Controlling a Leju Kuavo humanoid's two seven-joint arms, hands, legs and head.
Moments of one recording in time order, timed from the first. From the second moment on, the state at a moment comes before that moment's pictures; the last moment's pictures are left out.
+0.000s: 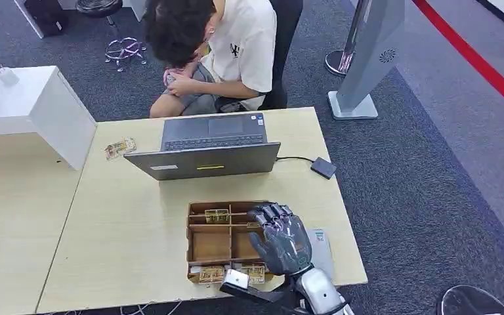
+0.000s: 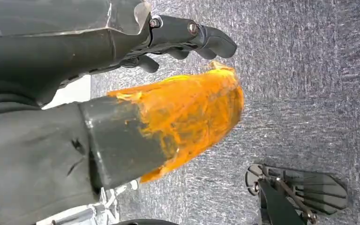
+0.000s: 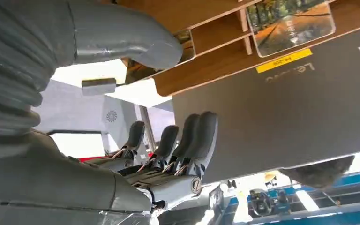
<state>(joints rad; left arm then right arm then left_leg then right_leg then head) -0.05 -0.15 0.48 -0.20 -0.64 0.23 0.09 0.02 0.12 0.42 -1.38 1.37 -0.69 -0.22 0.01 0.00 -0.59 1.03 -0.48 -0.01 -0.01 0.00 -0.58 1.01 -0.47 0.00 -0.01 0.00</state>
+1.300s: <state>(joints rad) -0.05 -0.15 0.51 -0.20 -0.66 0.23 0.08 -0.02 0.13 0.38 -1.28 1.36 -0.70 -0.22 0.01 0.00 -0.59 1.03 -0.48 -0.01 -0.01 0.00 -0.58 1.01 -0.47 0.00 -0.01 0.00</state>
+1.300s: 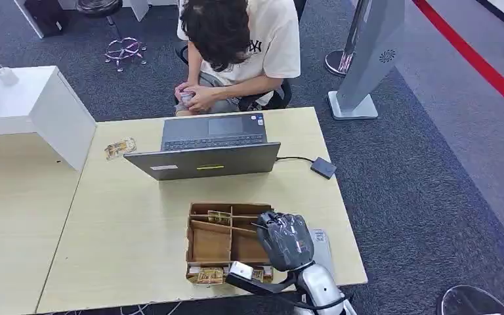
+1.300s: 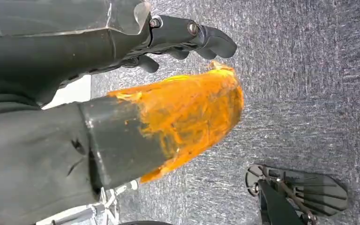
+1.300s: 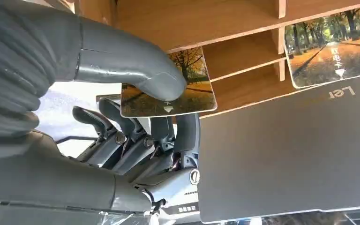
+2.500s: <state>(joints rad) -0.06 -0.16 0.59 -0.20 -0.73 0.22 0.06 -0.03 0.13 0.40 -1.79 0.67 -0.62 -0.44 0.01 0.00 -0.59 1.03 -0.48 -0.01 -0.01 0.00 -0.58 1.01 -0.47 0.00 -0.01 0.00</state>
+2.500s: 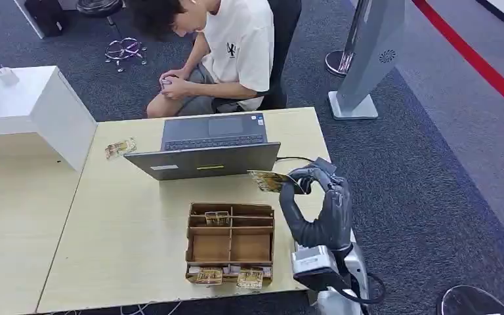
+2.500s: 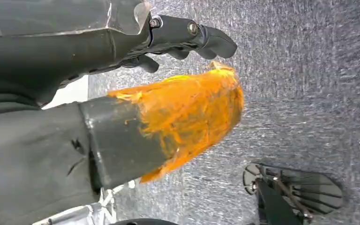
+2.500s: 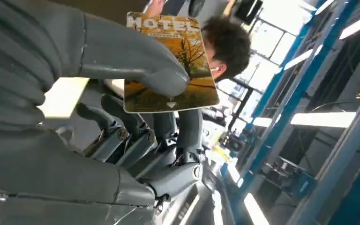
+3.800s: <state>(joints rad) -0.07 -0.17 0.58 -0.20 -0.90 0.15 0.08 -0.53 0.23 0.50 -1.24 1.55 -0.69 -0.05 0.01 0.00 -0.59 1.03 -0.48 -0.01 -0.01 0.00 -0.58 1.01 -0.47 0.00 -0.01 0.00</state>
